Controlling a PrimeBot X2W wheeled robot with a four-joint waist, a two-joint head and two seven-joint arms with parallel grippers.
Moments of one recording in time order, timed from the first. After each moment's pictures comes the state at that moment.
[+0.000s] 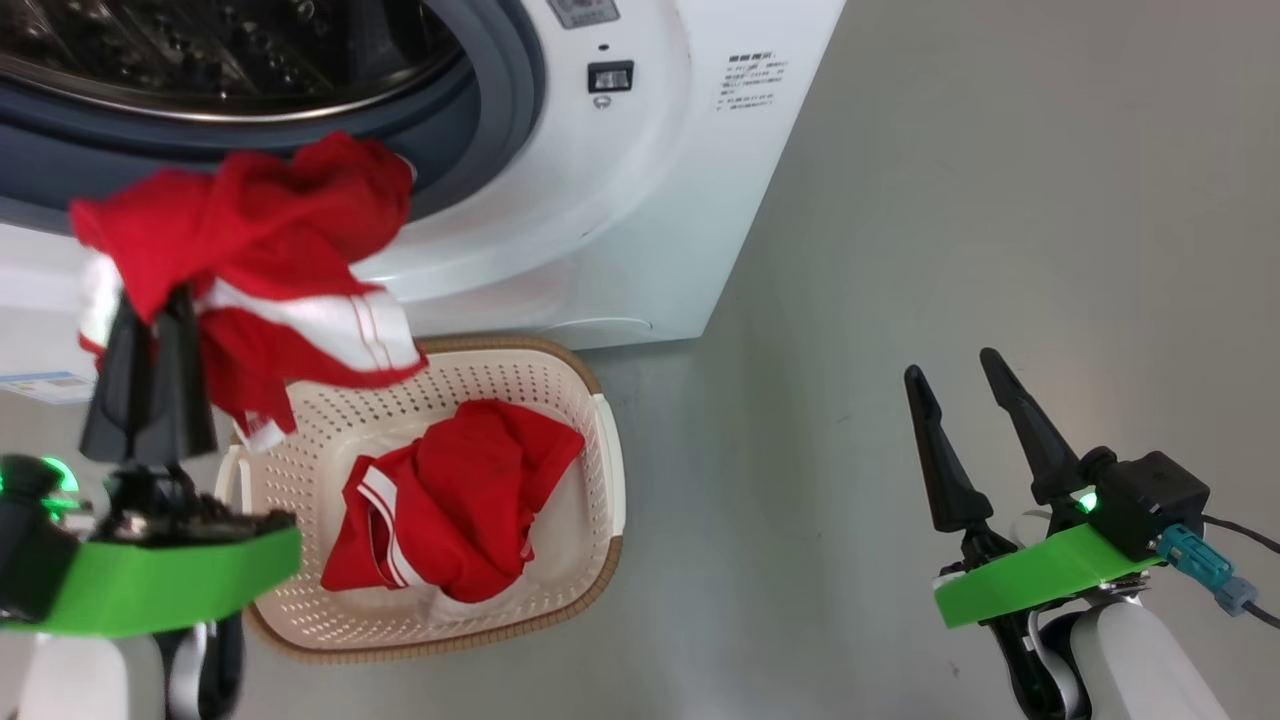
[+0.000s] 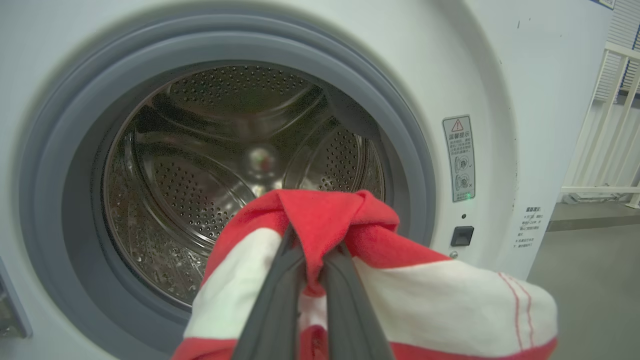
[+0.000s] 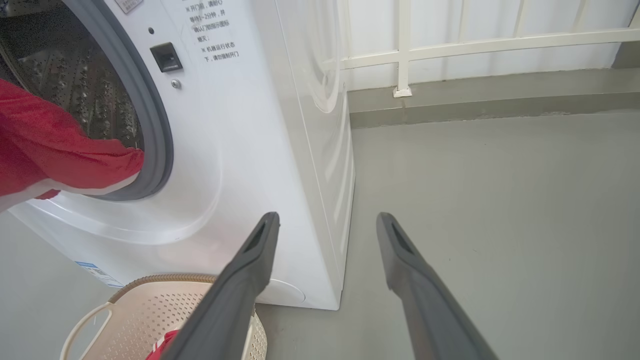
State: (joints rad) left arm -0.33 0.09 0.11 -0.09 -0.20 -0.11 -0.25; right arm -0.19 -0.05 0.08 0.20 0.33 0.13 -0.26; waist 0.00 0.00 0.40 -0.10
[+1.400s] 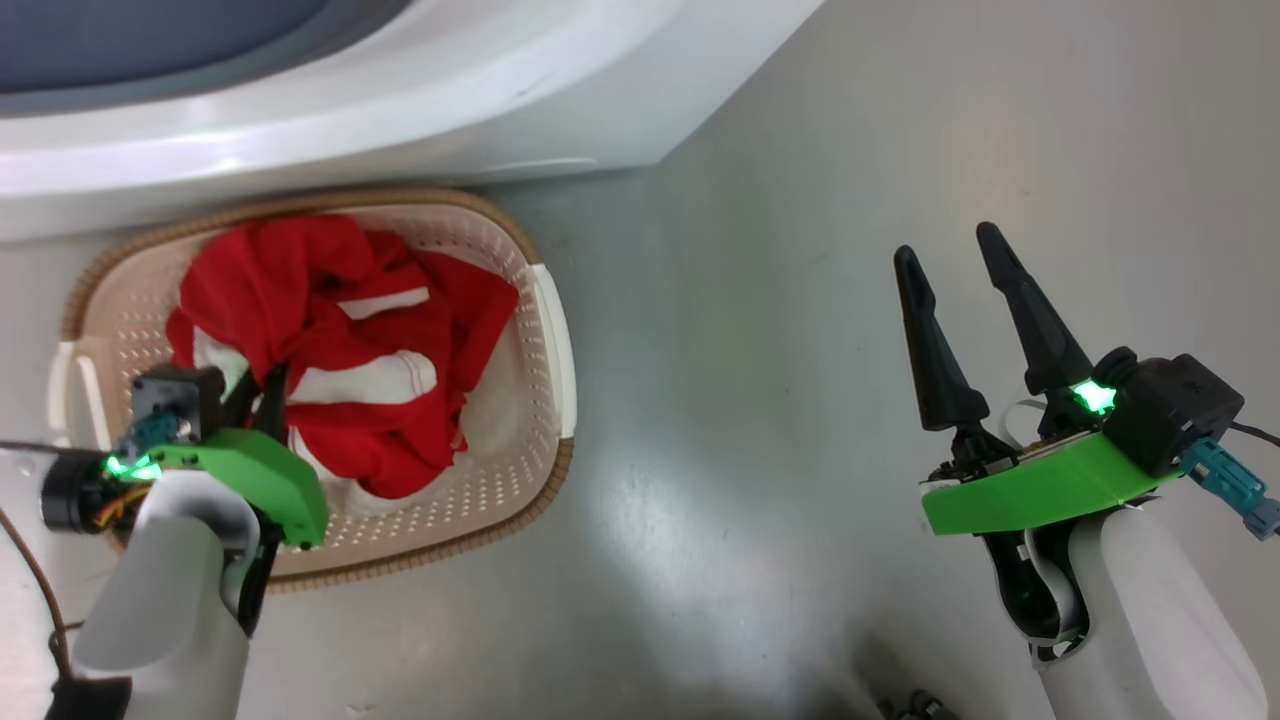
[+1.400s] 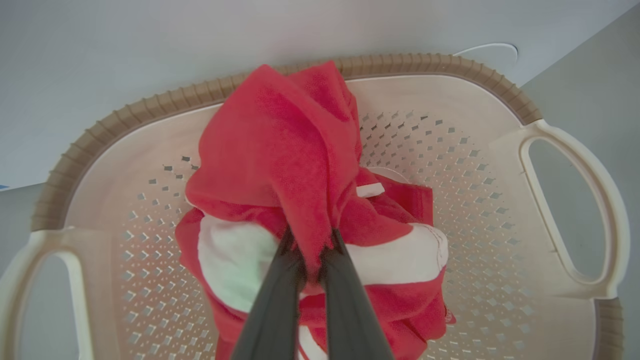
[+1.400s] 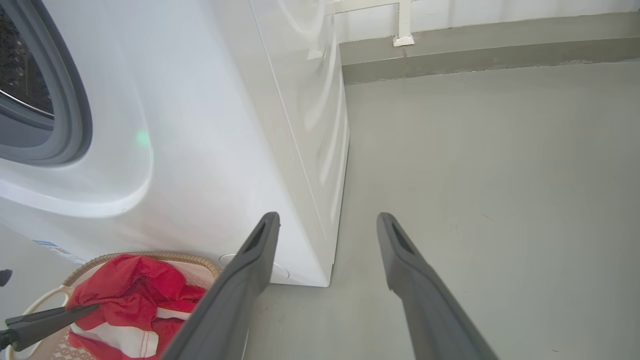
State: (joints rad) left arm -0.74 0.18 -0.14 1.02 -0.21 -0.12 -0.25; right arm -0.33 -0.05 0.11 0.14 0.36 0.13 -0.26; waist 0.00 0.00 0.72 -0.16
